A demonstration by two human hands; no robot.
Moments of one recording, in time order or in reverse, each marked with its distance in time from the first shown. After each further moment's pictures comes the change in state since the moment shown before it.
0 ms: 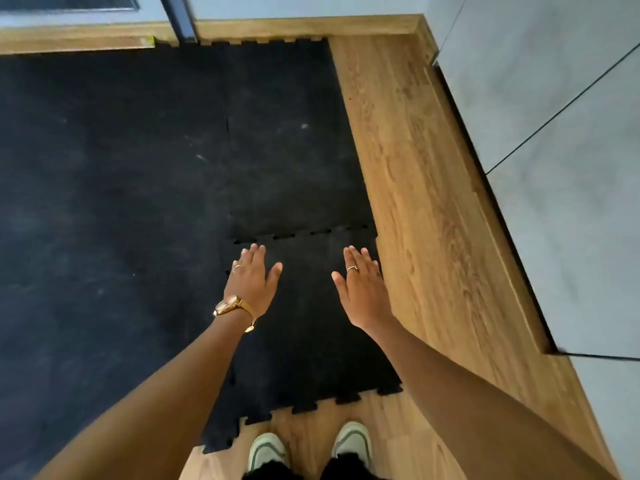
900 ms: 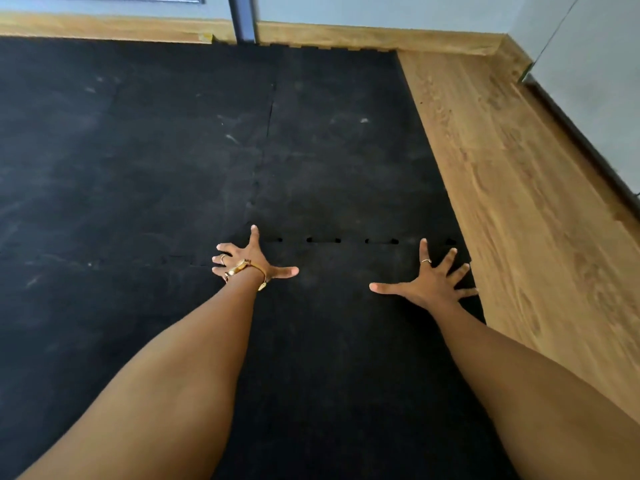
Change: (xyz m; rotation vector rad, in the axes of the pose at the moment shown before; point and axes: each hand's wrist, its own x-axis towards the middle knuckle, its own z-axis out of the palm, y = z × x) left_hand 0.220 -0.157 0.152 0.007 0.075 -0.487; right_hand 0.232 0.112 0.222 0.042 -0.105 0.400
